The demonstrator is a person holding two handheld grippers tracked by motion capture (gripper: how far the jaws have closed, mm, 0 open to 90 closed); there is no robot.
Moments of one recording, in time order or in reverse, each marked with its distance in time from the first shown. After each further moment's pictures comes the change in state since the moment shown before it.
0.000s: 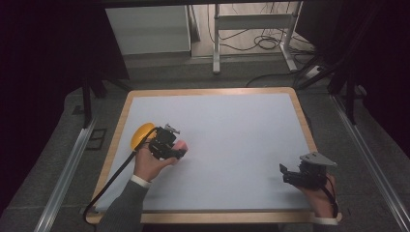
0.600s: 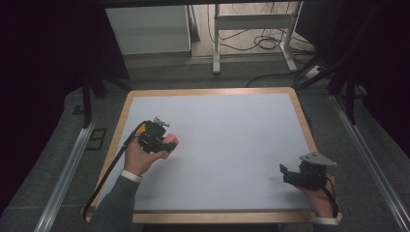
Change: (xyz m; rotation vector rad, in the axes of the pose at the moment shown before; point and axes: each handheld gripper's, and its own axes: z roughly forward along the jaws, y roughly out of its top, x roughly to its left) left arm 0.025 0.002 -0.023 -0.018 0.051 -0.031; right arm -0.001 -0.001 0.001 0.003 0.001 0.001
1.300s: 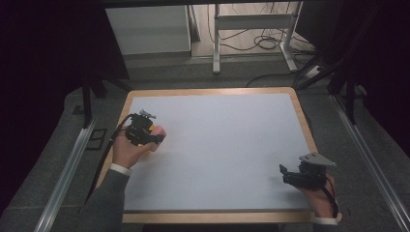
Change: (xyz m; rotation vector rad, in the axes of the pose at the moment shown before) left arm 0.036 0.000 -0.014 -0.015 0.057 -0.063; right arm 0.000 -0.001 0.001 0.010 0.000 -0.003
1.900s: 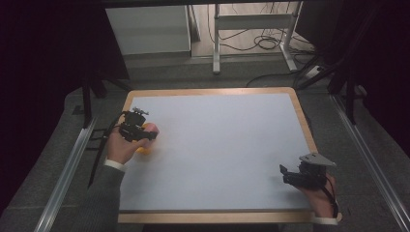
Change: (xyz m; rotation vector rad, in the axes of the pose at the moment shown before) left arm 0.025 -0.001 0.000 0.015 0.030 -0.053; right arm -0.001 -0.001 0.001 0.003 -0.002 -0.002
